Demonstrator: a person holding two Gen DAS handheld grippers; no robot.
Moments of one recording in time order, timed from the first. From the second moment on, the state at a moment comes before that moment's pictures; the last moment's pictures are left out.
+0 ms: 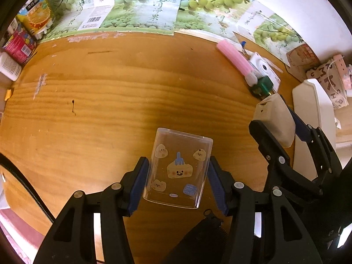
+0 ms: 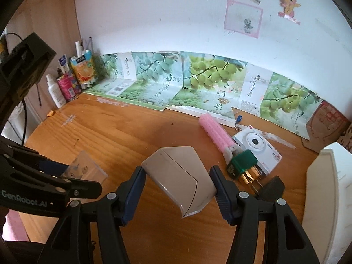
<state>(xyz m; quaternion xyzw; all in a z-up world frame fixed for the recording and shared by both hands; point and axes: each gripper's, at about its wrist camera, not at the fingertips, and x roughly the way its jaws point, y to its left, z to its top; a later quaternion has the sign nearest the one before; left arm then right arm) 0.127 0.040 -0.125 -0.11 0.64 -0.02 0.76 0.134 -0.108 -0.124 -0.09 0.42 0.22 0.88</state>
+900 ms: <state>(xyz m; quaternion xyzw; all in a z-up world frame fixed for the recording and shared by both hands) 0.046 -0.051 -0.086 -0.11 0.62 -0.01 0.77 0.032 -0.205 -0.073 -0.12 0.41 0.25 0.87</state>
